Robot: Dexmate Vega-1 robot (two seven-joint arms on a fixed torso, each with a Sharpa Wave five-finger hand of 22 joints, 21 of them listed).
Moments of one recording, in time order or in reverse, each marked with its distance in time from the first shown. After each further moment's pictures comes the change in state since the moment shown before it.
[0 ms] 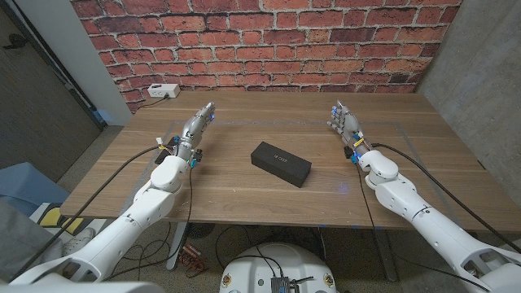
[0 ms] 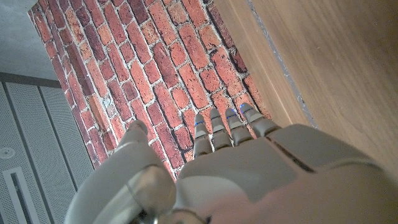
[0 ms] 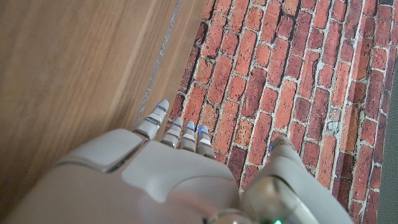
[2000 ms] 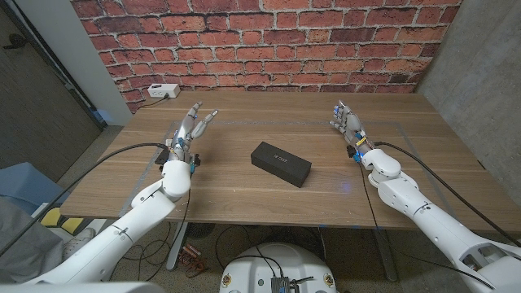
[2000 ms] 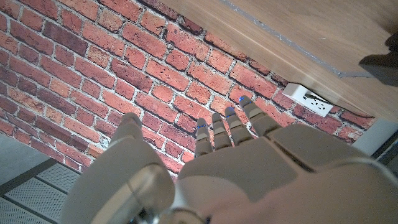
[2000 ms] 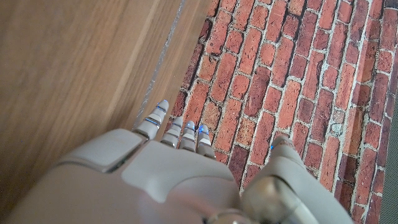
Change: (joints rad) left arm 0.132 0.090 0.010 -0.350 0.488 0.413 0.473; left_hand 0.047 -0.029 -0.001 -0.048 0.000 -0.075 0.029 -0.011 0.000 -0.069 0.020 -0.015 0.017 0.026 -0.003 0.004 0.005 0.052 0.017 0.008 0.002; right arm 0.034 -0.004 -0.002 0.060 -0.009 0.017 0.032; right_hand 0.000 0.000 0.000 -0.008 0.000 0.000 0.000 0.000 0.000 0.000 0.000 0.000 -0.009 -0.006 0.002 0.000 -0.014 -0.007 0.000 0.000 -0.003
